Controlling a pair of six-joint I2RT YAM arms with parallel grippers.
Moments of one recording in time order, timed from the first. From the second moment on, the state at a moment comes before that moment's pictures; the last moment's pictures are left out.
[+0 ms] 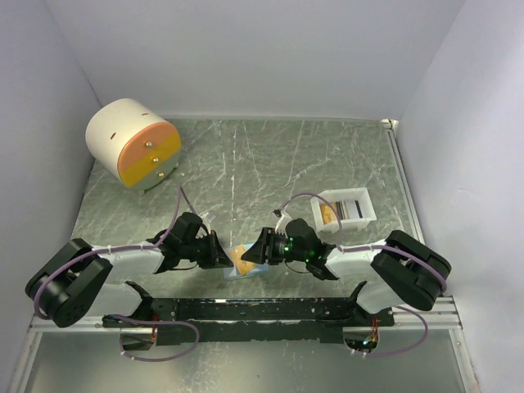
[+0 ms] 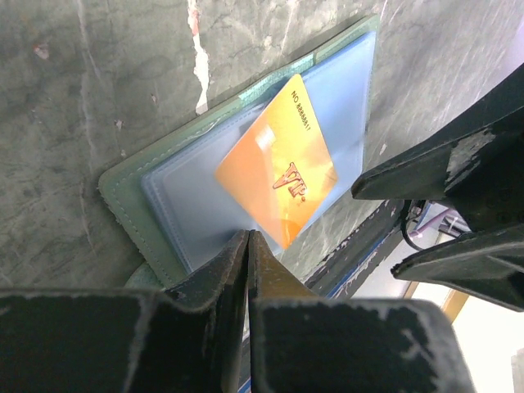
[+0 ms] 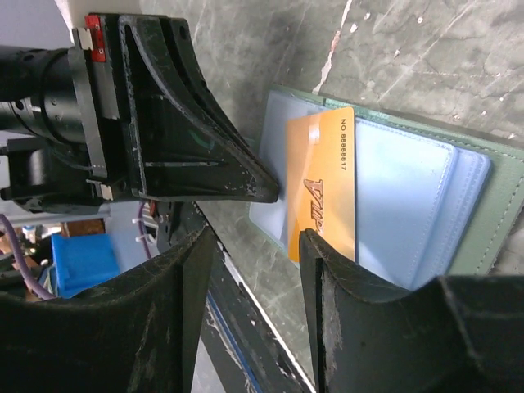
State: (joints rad) left arm -0.65 1.30 0.30 0.20 0.44 -0.90; right arm 0.89 1.42 0.32 0.65 -0.30 0.94
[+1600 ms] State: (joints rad) left arm -0.65 1.32 0.30 0.22 0.45 -0.92; right arm 0.87 1.54 0.41 0.50 -0.30 0.86
